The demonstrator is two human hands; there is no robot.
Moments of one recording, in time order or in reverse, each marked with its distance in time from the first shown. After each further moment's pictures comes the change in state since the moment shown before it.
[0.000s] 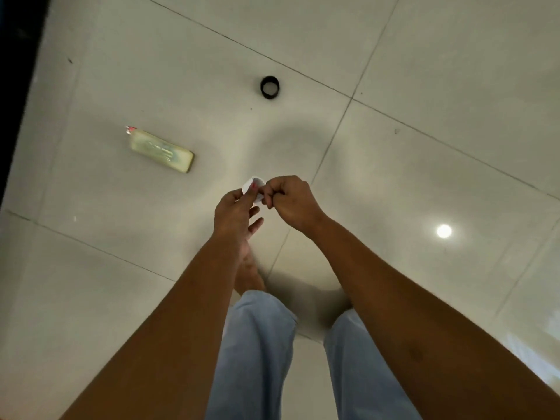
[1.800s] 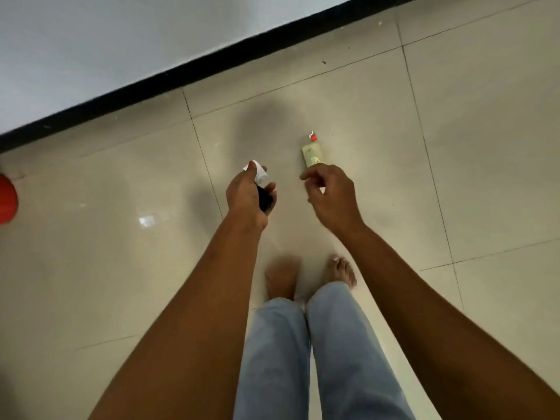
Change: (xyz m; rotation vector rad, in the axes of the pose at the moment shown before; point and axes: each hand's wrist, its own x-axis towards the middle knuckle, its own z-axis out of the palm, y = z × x) left_hand -0.019 0.113 -0.218 -1.121 0.364 -0.125; right_hand 0.053 -0.196 0.173 -0.614 -0.339 -0.403
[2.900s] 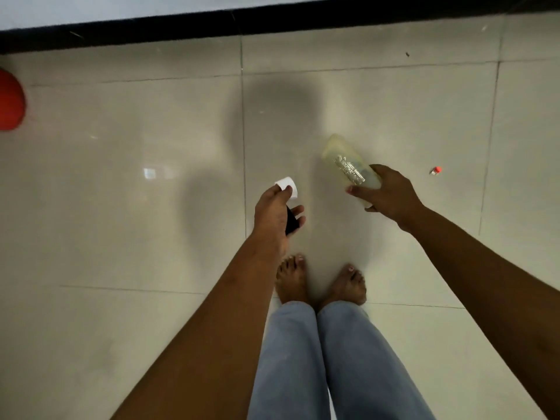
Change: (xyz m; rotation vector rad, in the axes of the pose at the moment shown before) left_hand 0.037 -0.035 -0.067 -0.084 0.034 -0.070; right_hand 0.065 0.064 0.022 -0.118 -0.318 0.270
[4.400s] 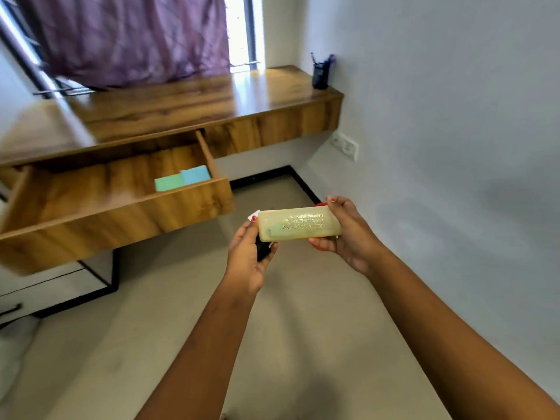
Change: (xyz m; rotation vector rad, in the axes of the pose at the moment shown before) left_hand -0.619 0.086 -0.458 -1.231 0.249 0.870; right_hand -0.679 -0.500 0.204 -0.002 -1.046 -0.580
